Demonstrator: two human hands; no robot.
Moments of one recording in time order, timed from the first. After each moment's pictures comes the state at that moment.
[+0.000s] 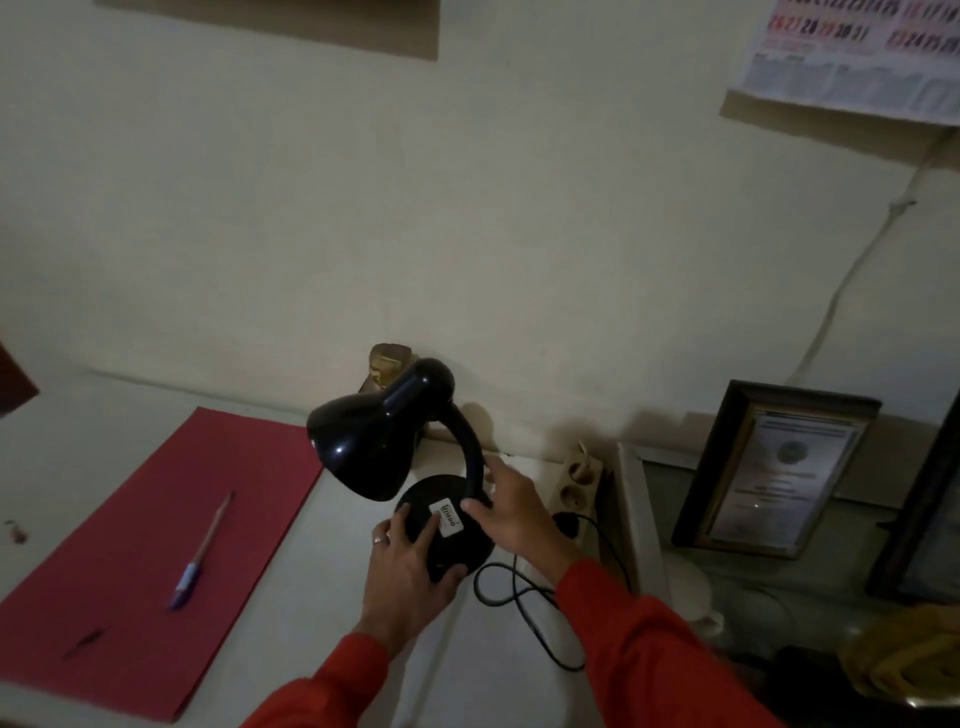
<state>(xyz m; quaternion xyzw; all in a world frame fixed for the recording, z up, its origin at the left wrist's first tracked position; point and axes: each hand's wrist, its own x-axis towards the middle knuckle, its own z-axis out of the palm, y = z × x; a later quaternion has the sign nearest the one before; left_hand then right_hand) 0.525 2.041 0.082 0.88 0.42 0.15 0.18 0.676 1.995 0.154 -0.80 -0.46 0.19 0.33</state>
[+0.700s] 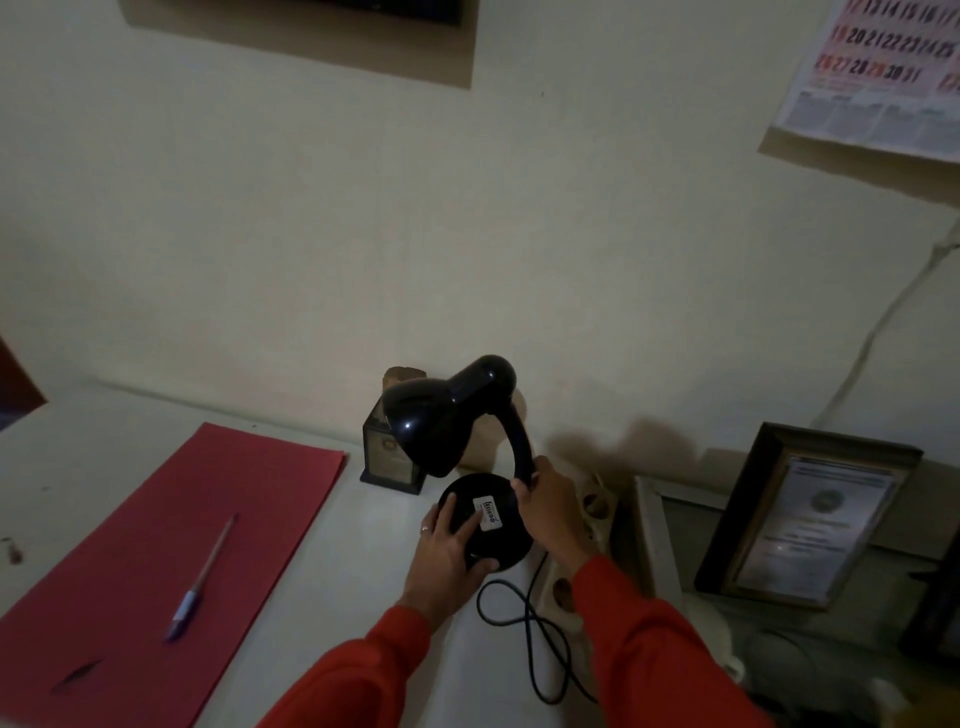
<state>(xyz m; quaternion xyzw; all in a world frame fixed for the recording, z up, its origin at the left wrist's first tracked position) 0.580 2.076 0.076 0.89 0.36 0.09 0.25 0.717 2.021 0.153 -0.86 -0.35 0.12 0.35</state>
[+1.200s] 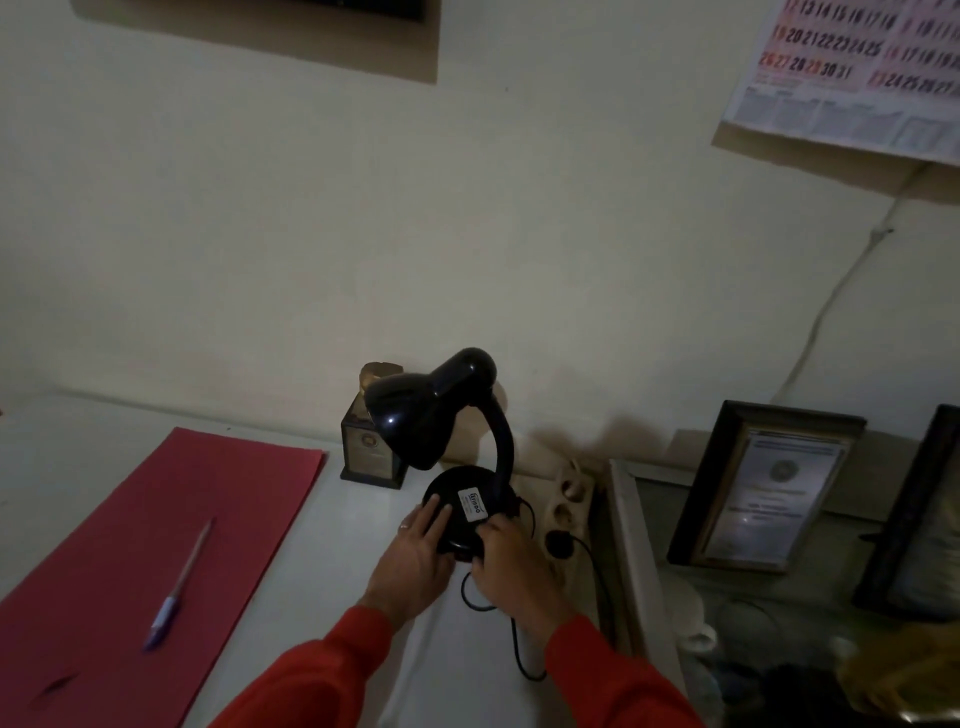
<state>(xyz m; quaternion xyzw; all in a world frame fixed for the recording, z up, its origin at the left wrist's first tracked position) 0.558 2.082 0.071 0.93 0.28 0.11 0.22 0.664 1.978 0.122 -0.84 -0.50 0.11 0.15</state>
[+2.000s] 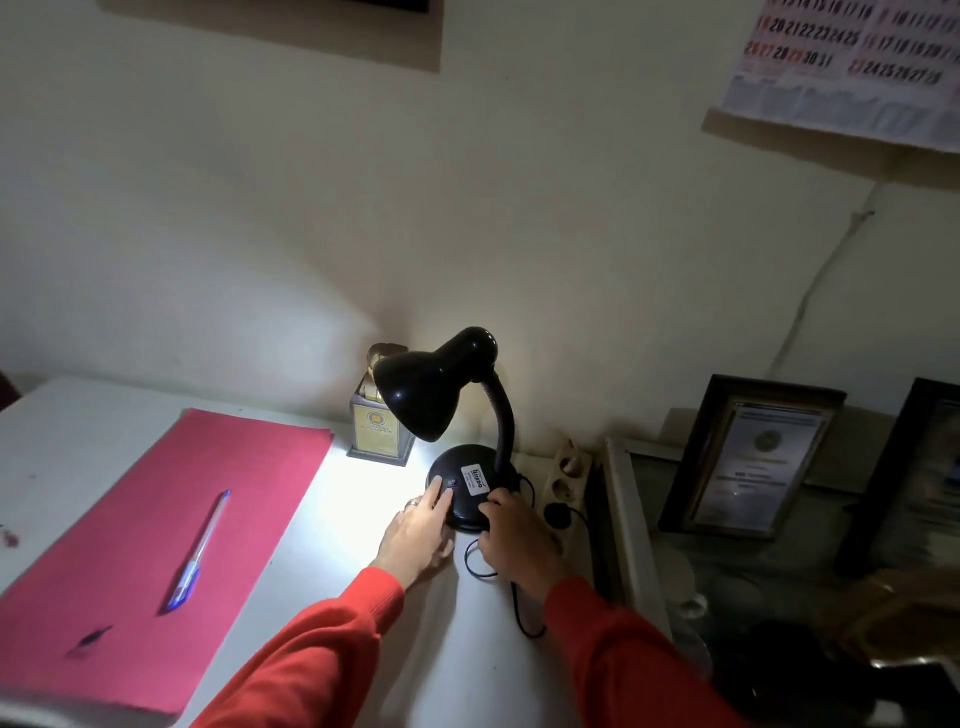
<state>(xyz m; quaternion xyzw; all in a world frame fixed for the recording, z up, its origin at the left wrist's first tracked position) 0.551 2.073 0.102 0.94 0.31 0.01 0.17 0.665 1.972 0.124 -0.84 -0.53 0.08 0.09</state>
